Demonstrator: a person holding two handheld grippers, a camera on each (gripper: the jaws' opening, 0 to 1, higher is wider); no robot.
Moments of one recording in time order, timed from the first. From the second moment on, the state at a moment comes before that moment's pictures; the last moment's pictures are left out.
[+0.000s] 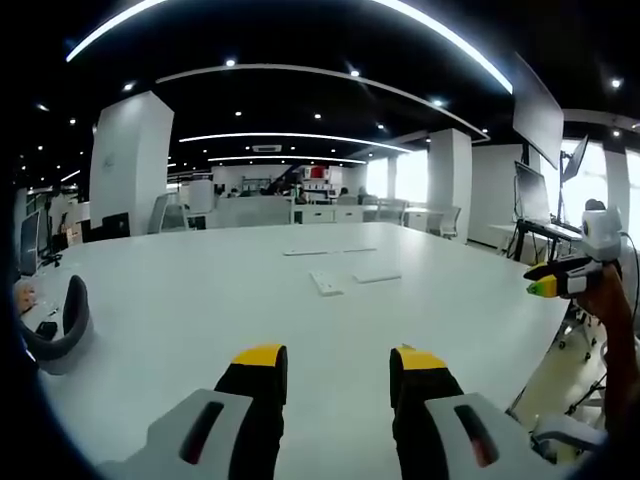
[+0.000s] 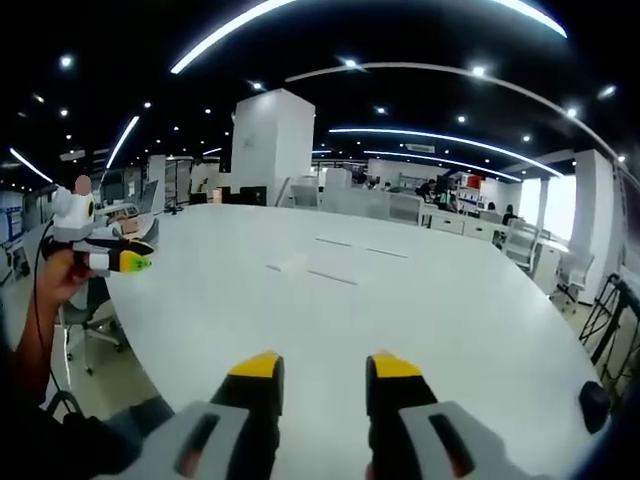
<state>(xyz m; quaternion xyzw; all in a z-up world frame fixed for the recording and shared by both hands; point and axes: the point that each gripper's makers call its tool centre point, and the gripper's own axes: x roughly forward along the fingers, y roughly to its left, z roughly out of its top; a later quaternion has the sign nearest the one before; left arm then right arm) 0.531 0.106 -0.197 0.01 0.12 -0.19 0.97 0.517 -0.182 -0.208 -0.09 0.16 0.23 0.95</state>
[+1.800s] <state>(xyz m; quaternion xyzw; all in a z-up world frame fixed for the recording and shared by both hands) 0.530 0.105 -0.201 0.01 0.12 -0.19 0.97 0.521 -0.188 -0.209 -0.10 0.17 0.23 0.95</state>
